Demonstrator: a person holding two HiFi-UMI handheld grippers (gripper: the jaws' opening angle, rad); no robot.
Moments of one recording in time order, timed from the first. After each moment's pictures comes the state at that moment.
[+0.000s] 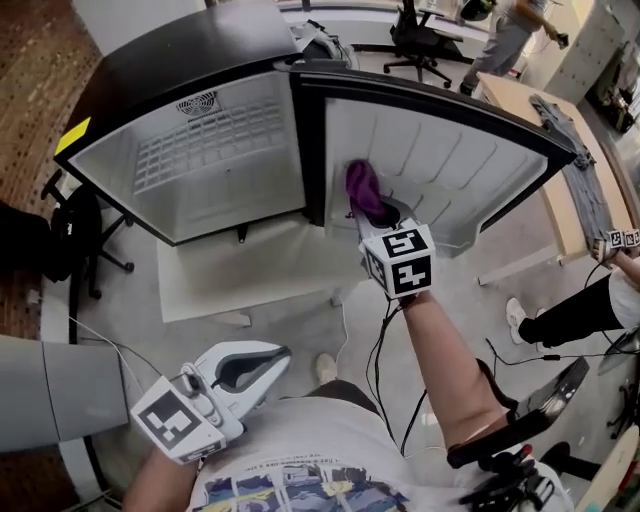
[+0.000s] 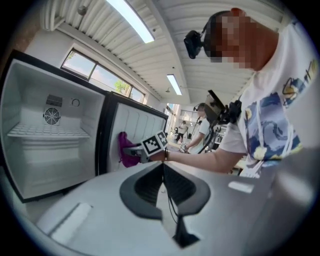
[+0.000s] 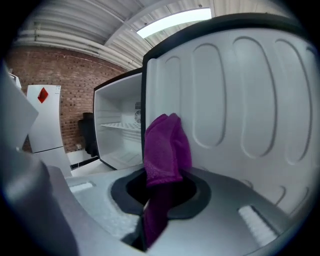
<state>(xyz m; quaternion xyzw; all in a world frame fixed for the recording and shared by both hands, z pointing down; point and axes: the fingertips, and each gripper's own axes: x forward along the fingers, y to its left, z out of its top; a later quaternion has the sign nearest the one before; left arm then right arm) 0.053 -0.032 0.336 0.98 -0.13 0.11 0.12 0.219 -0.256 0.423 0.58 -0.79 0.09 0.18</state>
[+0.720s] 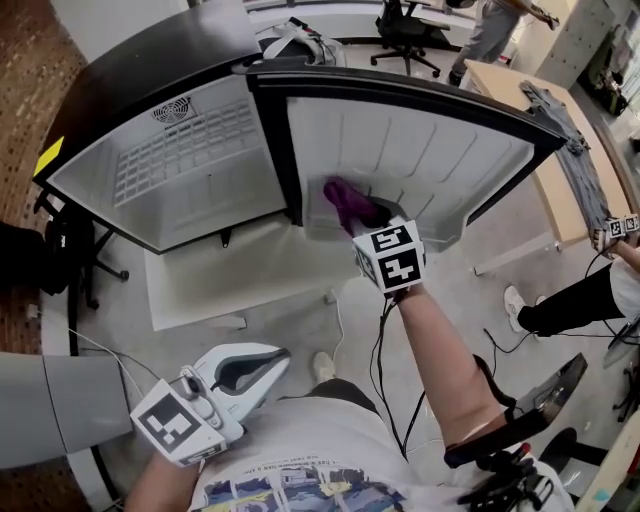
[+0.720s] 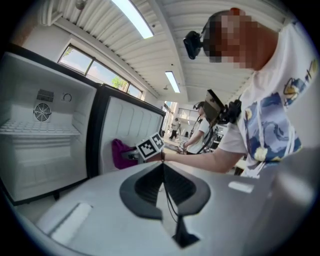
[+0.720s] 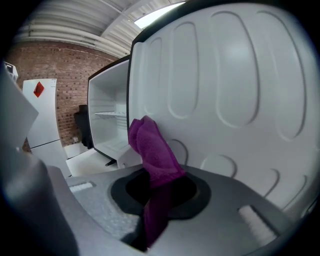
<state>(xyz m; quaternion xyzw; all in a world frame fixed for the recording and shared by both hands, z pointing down) 0.083 -0.034 0.341 0.98 -0.12 0.12 0.12 0.252 -0.257 0.460 0.58 -0.78 0.11 0.22</state>
